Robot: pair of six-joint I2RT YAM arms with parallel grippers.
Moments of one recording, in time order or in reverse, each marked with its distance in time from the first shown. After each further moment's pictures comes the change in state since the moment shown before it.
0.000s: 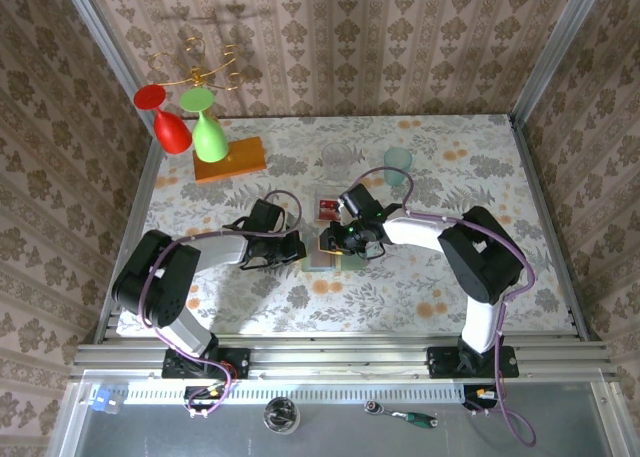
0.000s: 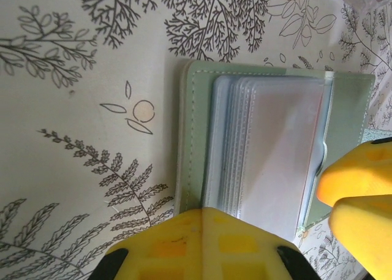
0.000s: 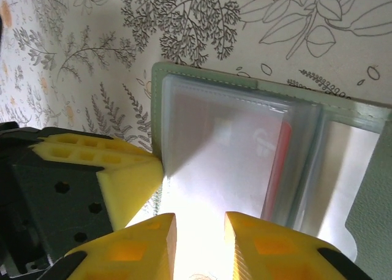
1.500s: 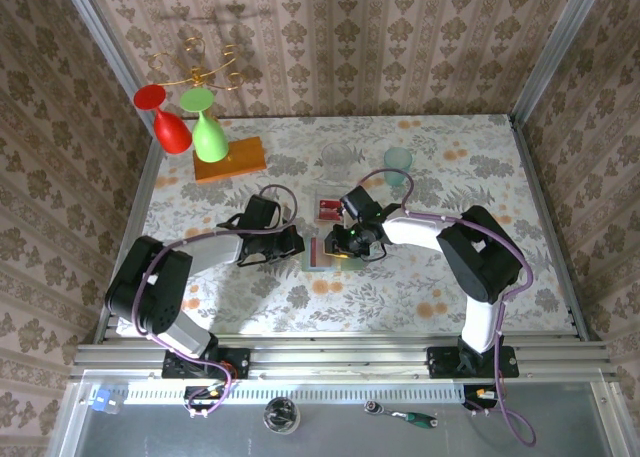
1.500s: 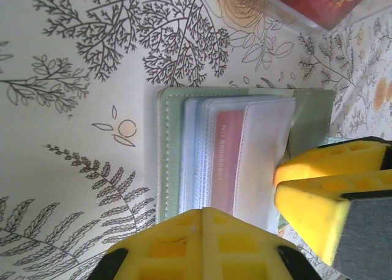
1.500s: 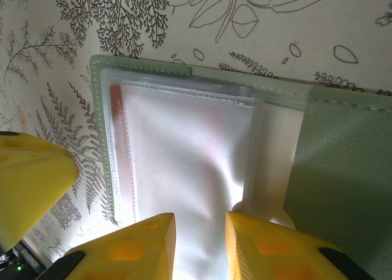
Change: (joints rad) left arm 0.021 -0.052 0.013 -0.011 0.011 0.002; right arm 0.000 0.002 0.000 -0.078 0.068 -0.005
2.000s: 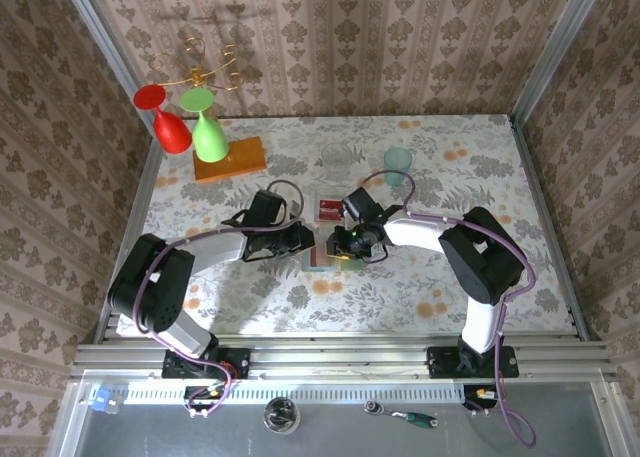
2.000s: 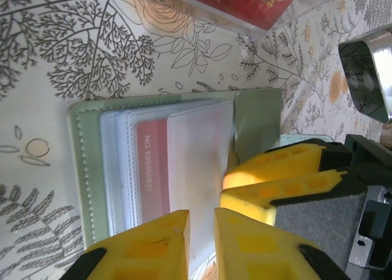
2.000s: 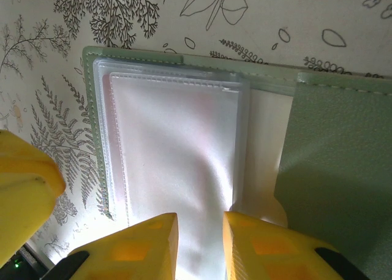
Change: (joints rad) left arm -0.037 0.020 0.041 0.045 0.054 -0.031; right arm 0.000 -0.013 -0.019 0.003 0.000 0.000
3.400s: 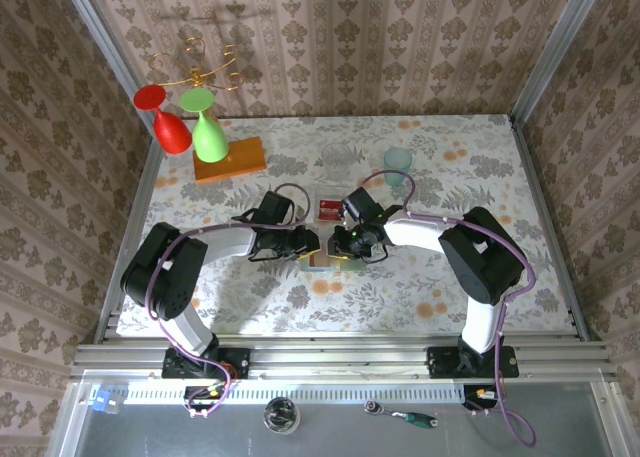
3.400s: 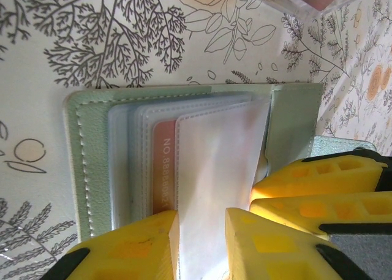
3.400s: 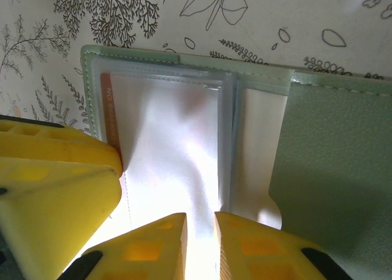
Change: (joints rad) left arm -0.024 0.093 0.050 -0.051 -0.014 -0.018; right arm 0.000 0.000 0.000 0.000 0.000 0.000
